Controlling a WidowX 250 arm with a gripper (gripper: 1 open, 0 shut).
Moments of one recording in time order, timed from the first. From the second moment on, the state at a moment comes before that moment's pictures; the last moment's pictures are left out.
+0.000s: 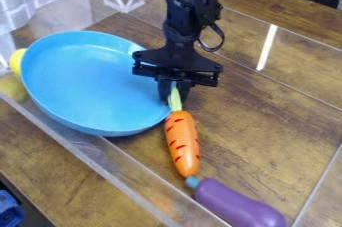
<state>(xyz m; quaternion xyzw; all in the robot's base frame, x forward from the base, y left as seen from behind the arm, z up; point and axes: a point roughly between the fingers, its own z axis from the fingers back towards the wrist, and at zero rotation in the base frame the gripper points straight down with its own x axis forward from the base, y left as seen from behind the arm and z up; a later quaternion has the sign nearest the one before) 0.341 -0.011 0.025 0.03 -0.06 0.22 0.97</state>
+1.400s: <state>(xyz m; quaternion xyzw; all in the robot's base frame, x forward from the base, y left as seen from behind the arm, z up) 0.285 0.015 0.038 -0.02 -0.03 0.29 0.96</state>
